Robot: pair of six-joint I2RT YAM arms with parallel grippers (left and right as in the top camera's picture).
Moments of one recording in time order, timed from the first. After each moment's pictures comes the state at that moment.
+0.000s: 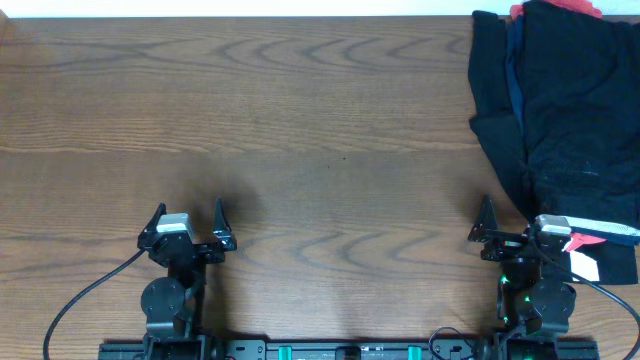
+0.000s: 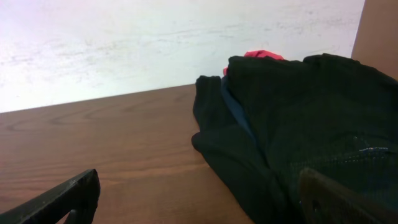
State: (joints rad) left arm 0.01 0.01 0.02 -0.11 -0.04 -0.10; right arm -0.07 0.01 0.01 -0.07 0.02 0.15
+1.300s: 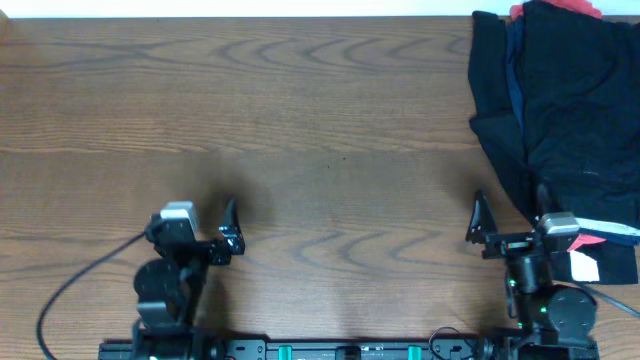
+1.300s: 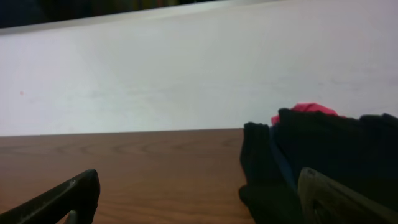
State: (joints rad) left arm 0.01 0.26 0.23 -0.26 0.13 -0.20; right arm -0.07 0.11 0.19 -0.01 -0.19 0.15
